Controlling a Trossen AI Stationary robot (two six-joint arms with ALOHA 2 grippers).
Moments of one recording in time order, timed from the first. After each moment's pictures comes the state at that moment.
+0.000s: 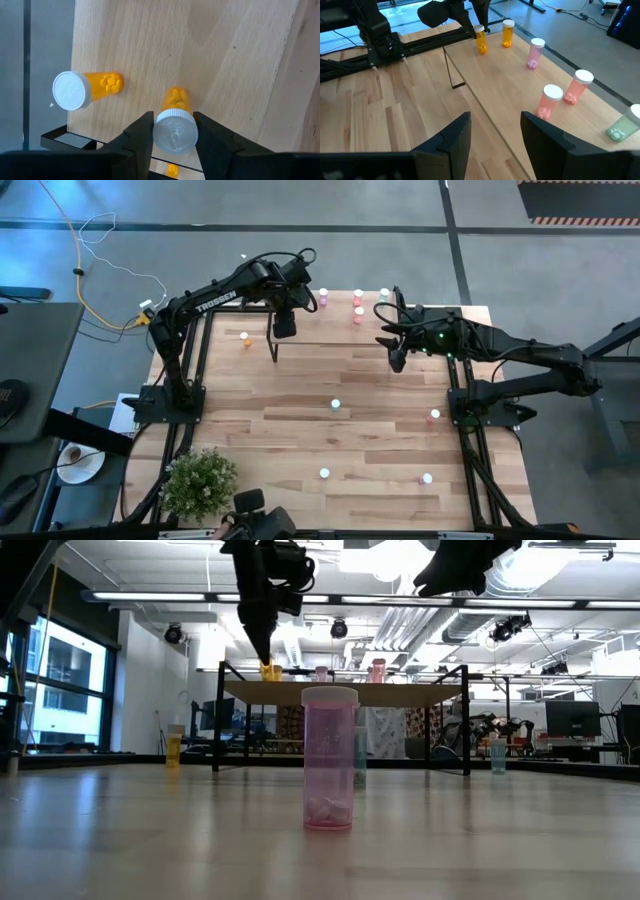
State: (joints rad) left arm 0.67 1.86 1.87 -1.28 -0.14 0.43; right arm -0.23 0.99 0.99 -0.45 0.21 0.13
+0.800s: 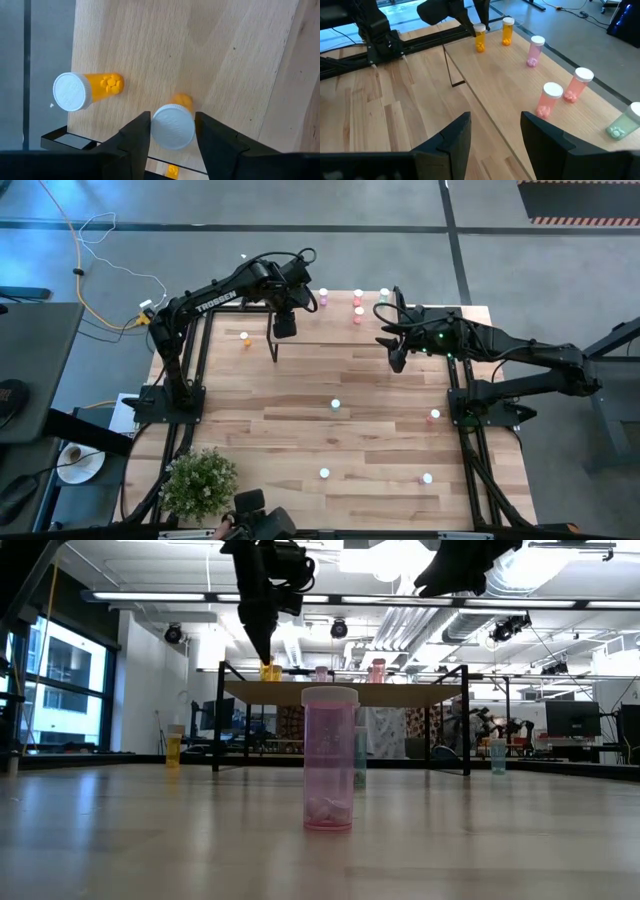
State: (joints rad) left arm 0.67 1.86 1.87 -1.28 -0.14 0.43; right arm -0.23 0.99 0.99 -0.46 0.21 0.13
